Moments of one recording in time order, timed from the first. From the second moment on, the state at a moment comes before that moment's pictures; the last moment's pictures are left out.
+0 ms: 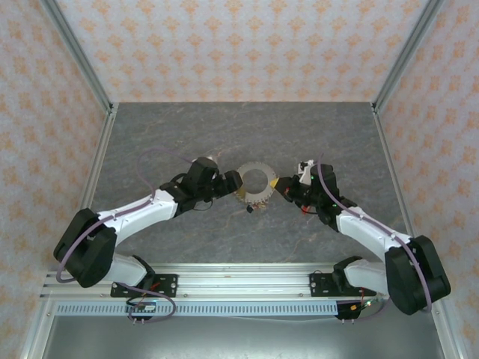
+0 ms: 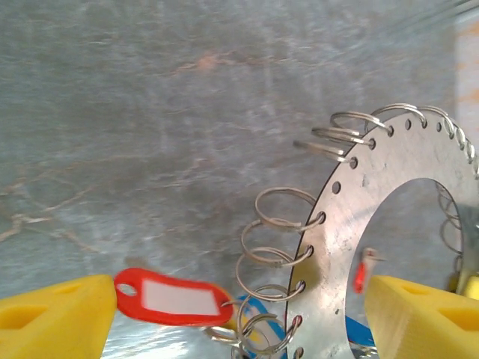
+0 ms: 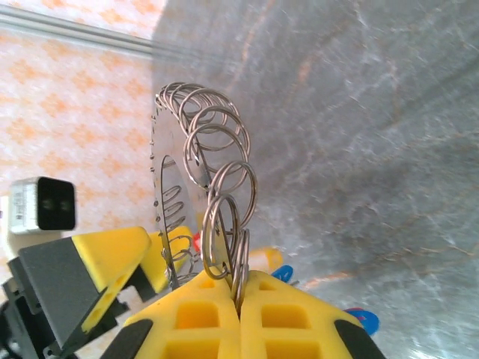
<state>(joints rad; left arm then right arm) -0.60 1.39 0.80 -0.12 0.09 -0.99 0.39 1.16 0.50 0.17 -0.50 1.05</state>
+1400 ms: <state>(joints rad) -0.60 1.38 0.88 0.13 0.22 -1.11 0.39 1.05 0.50 0.30 -0.46 1.20</state>
